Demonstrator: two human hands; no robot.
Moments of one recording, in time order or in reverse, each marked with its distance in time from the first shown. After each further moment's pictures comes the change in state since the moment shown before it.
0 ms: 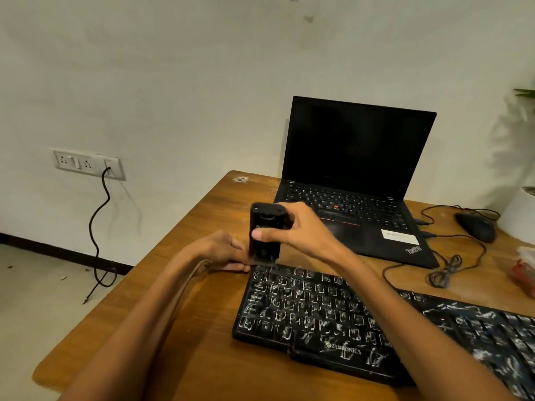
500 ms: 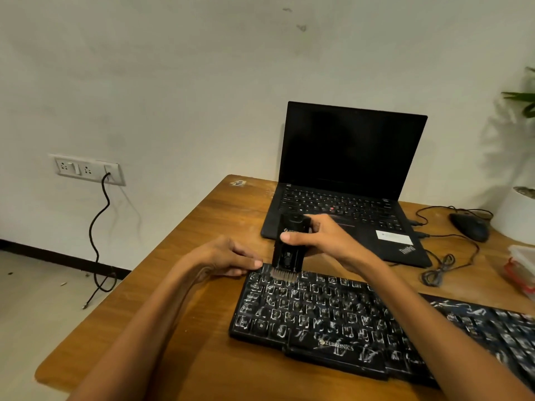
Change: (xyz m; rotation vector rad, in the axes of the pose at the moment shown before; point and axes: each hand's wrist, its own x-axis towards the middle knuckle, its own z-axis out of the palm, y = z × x) left_hand -0.008 -0.001 0.009 0.051 -0.066 0.063; right_hand -0.018 0.029 -0.024 0.280 0.057 0.220
